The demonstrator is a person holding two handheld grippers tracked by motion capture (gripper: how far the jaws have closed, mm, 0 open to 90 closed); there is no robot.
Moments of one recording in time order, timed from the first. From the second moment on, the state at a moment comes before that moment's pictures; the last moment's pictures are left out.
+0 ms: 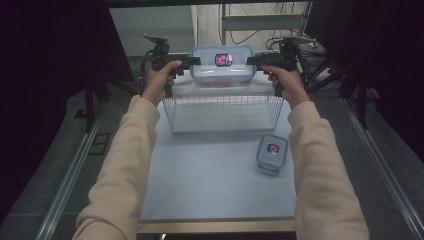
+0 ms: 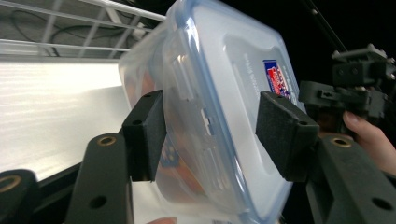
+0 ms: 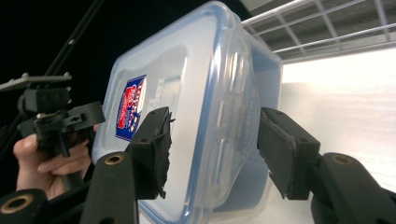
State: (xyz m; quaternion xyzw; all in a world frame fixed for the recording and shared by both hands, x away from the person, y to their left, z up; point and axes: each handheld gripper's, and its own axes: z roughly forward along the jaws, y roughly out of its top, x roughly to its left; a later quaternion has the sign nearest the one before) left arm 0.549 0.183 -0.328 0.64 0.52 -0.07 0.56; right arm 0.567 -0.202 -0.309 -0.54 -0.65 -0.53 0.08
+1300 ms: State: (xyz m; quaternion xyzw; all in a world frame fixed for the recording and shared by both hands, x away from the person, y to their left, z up) left arm 0.465 0.139 -0.344 0.75 0.44 0.08 0.48; right arm 0.467 -0.244 -0.304 -0.47 -0.69 -0.55 -0.02
